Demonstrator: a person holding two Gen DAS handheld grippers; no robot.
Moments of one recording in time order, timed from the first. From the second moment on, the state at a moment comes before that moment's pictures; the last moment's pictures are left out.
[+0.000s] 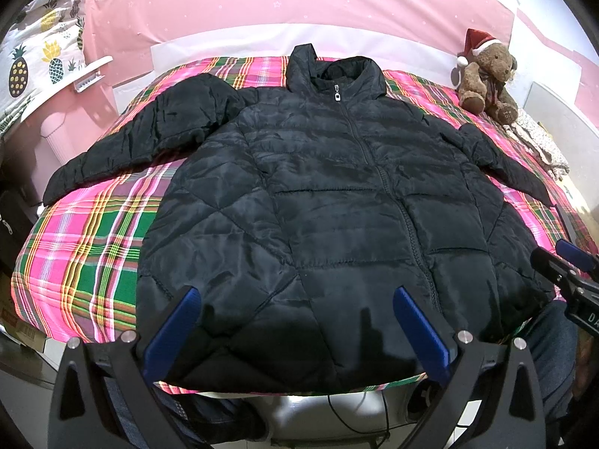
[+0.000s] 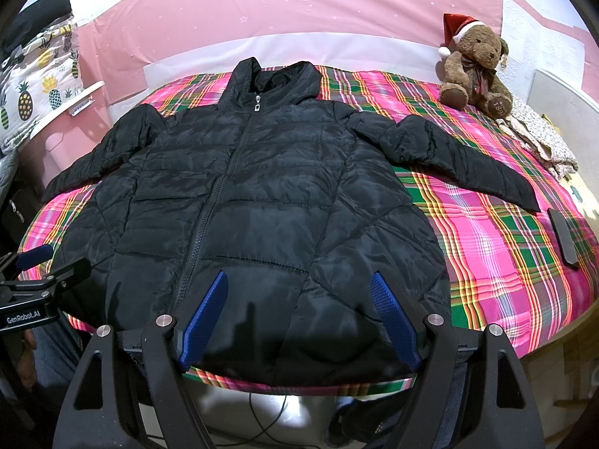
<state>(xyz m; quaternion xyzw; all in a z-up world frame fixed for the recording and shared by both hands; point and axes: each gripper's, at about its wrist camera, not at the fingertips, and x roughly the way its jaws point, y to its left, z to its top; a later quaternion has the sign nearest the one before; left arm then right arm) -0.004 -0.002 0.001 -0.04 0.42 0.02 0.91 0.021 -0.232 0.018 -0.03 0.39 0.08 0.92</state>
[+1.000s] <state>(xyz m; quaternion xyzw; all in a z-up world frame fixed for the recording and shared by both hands) 0.024 0.044 -0.001 -0.11 0.40 0.02 0.91 0.062 -0.202 0.024 -0.04 0.38 0.15 0.91</state>
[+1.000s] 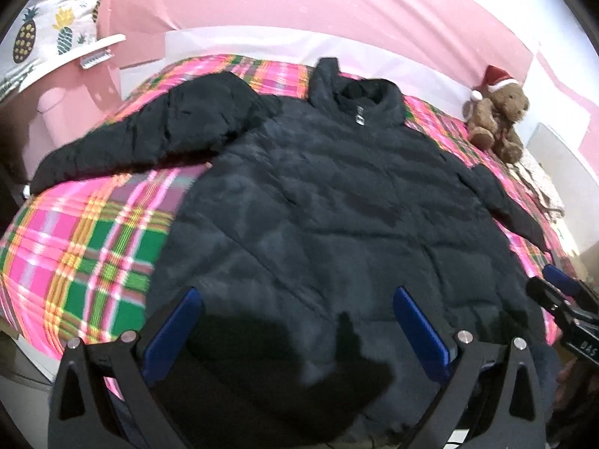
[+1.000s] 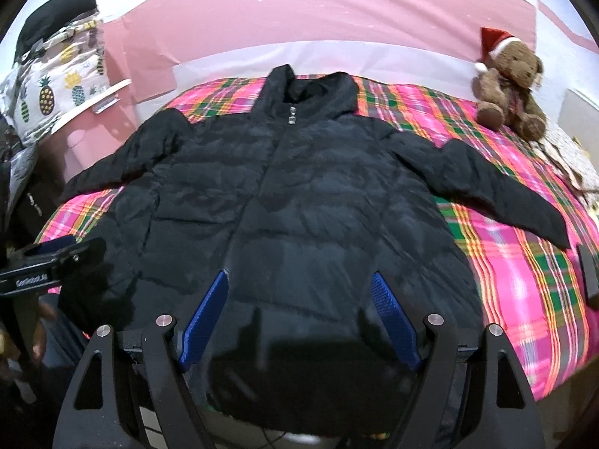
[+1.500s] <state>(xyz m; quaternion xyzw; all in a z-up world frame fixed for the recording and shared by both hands) 0.082 0.167 -0.007 -0.19 0.38 0.10 0.90 0.136 -0.139 0.026 -0.08 0.37 0.21 0.90</state>
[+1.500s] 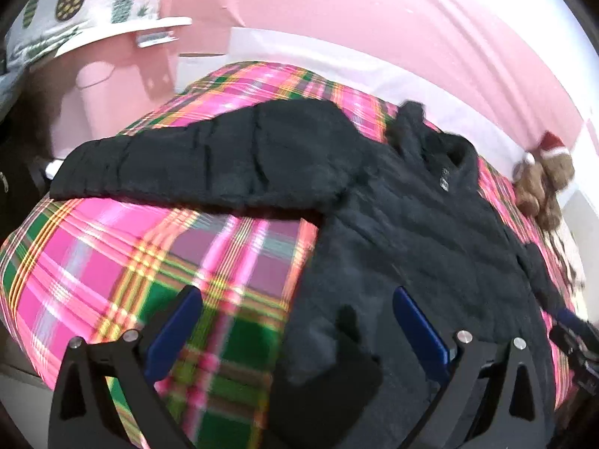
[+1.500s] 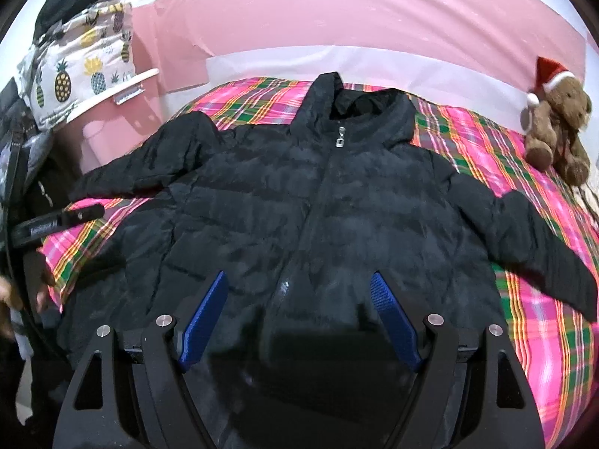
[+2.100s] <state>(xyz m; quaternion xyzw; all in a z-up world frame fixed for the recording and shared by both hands) 0.142 0.325 -0.064 -0.30 0.35 0.21 0.86 0.211 -0.104 -0.008 -0.13 0.41 0.19 0.88</state>
